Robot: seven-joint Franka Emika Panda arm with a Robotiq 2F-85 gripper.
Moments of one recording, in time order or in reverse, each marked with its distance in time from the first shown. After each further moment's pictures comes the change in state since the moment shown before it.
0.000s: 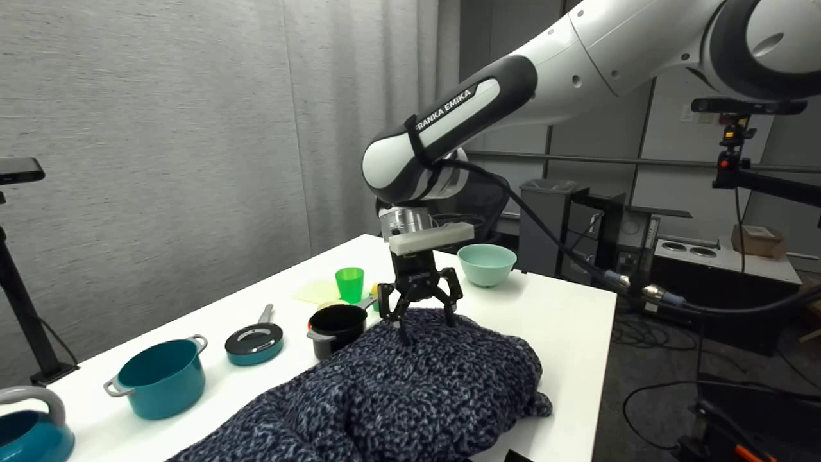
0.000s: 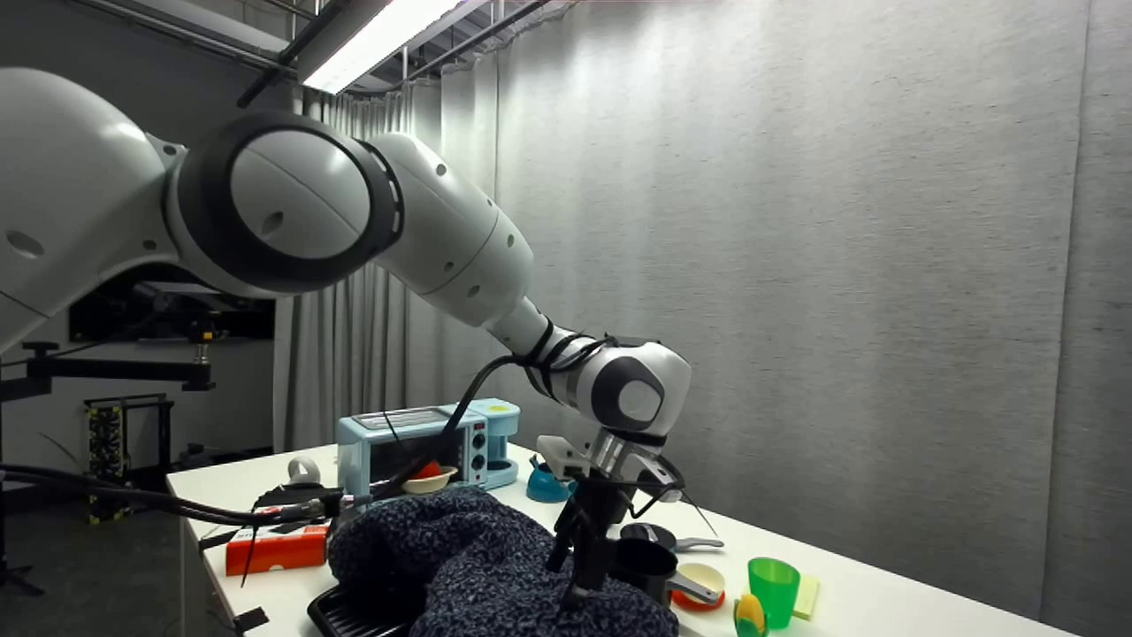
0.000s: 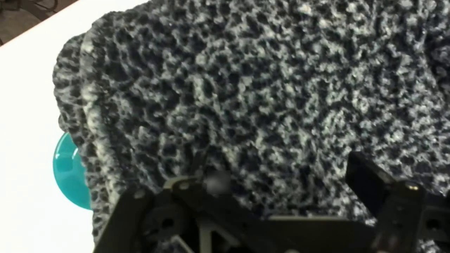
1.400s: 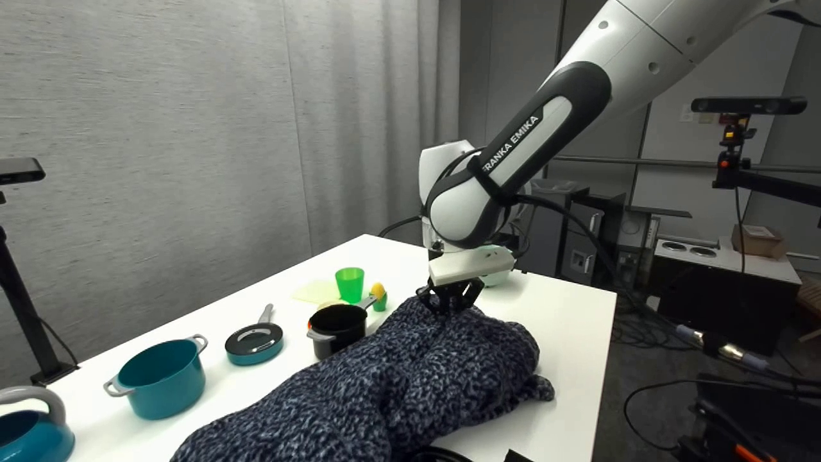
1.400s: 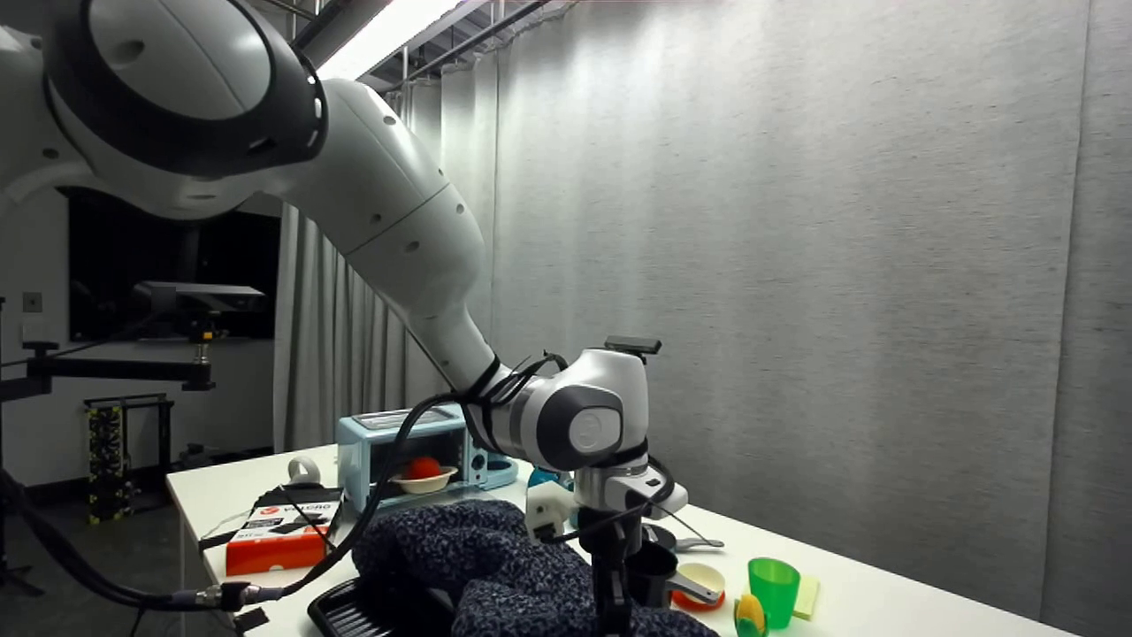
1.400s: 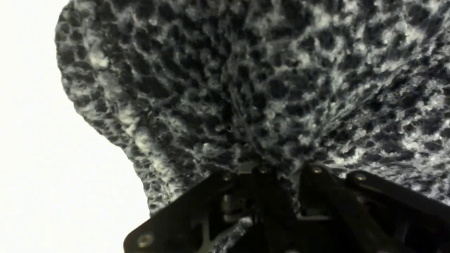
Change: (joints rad) arm 0.105 -0.221 -0.148 -0.487 -0.188 0.636 0.188
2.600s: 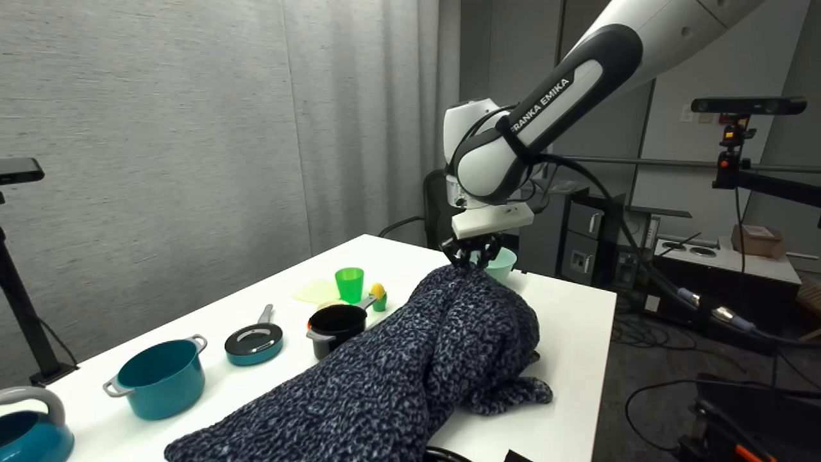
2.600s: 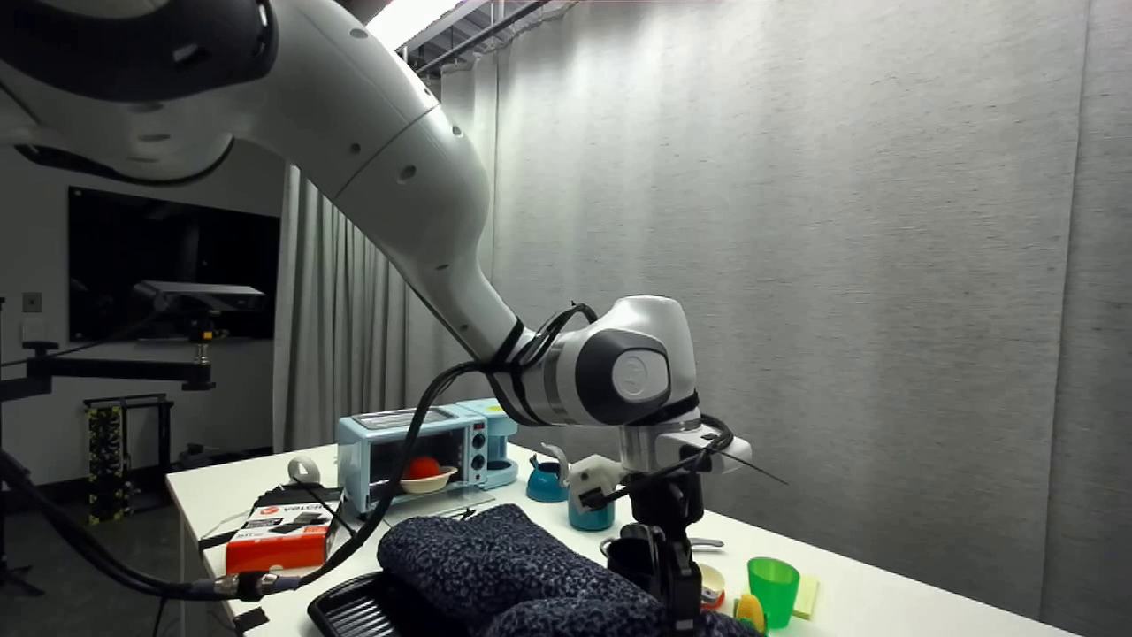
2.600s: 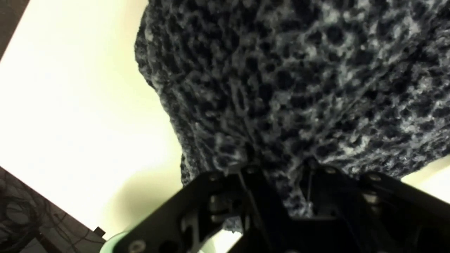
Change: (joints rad) arm -0.048 -0.100 -0.076 0.000 -0.127 -0.049 0.039
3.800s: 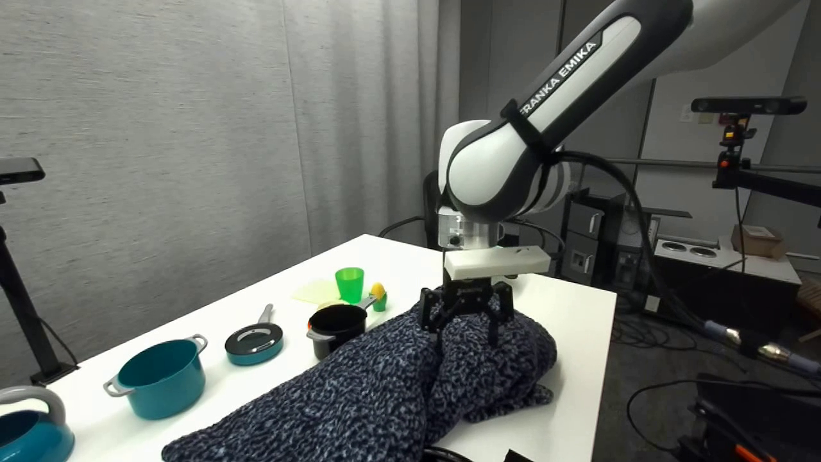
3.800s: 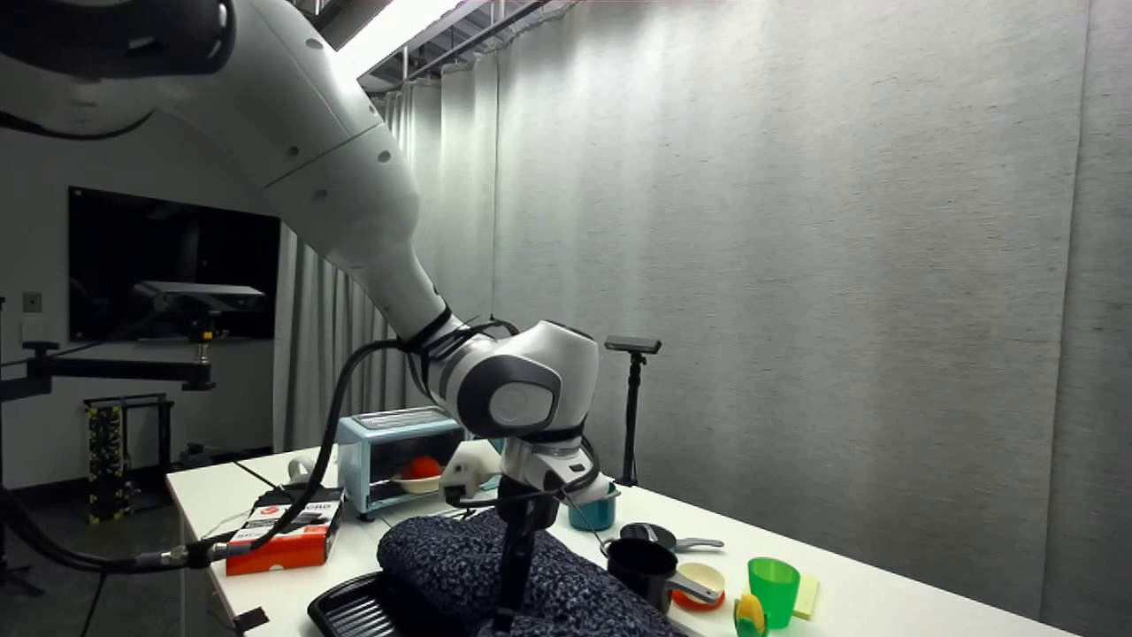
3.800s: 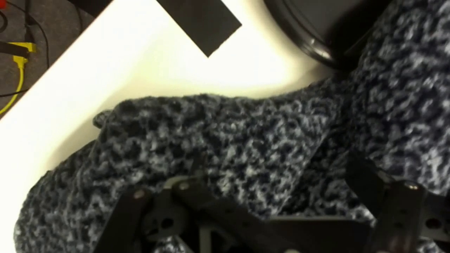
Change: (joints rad) arm 0.004 -0.116 0.226 -0.225 0.345 -0.031 -0.091
